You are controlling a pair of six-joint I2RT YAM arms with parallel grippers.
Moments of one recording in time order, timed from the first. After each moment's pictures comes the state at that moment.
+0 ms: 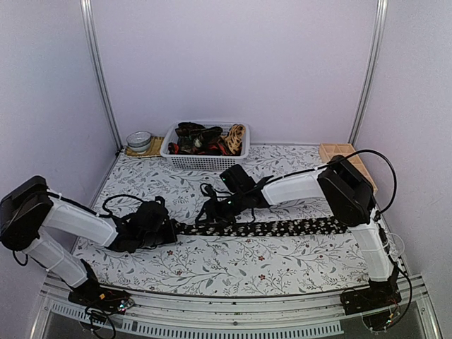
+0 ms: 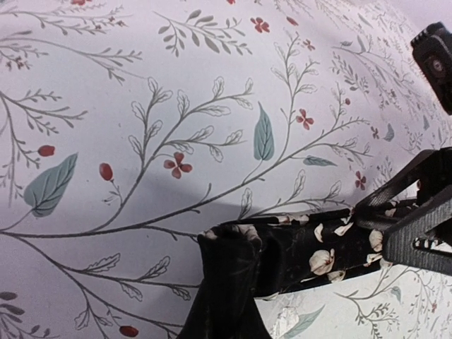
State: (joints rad) left arm -0.82 1.47 0.42 0.24 -0.29 -0.85; right arm 0.90 2.32 1.62 -0.09 -0.57 0.76
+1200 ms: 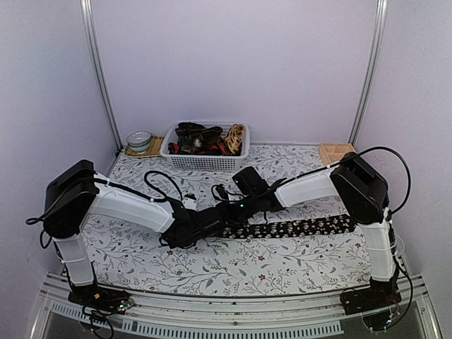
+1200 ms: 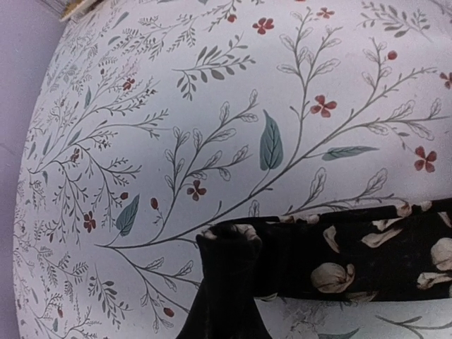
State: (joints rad) left arm -1.07 1.85 1.03 -0.63 -0.81 -0.86; right arm 0.87 2.19 1.41 -0.03 -0.50 0.67
